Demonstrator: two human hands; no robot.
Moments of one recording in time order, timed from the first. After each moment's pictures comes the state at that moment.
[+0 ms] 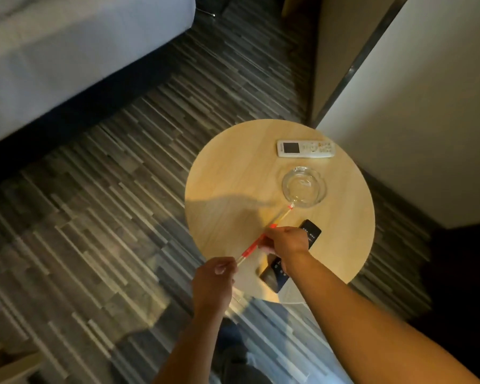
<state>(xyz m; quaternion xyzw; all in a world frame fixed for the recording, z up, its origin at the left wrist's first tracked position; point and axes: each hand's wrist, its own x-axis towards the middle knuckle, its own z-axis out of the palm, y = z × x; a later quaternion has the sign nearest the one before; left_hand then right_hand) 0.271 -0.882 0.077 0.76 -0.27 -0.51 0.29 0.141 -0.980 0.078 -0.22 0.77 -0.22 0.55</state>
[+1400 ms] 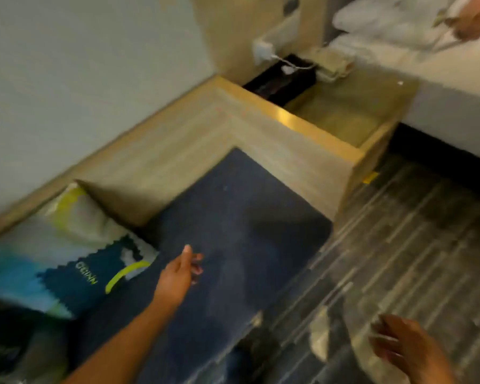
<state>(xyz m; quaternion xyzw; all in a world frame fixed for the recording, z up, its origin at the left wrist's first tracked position) 0.450 -0.295 0.140 0.76 0.41 0.00 0.50 0.476 -0.673 0.137 -0.59 0.36 0.29 0.66</state>
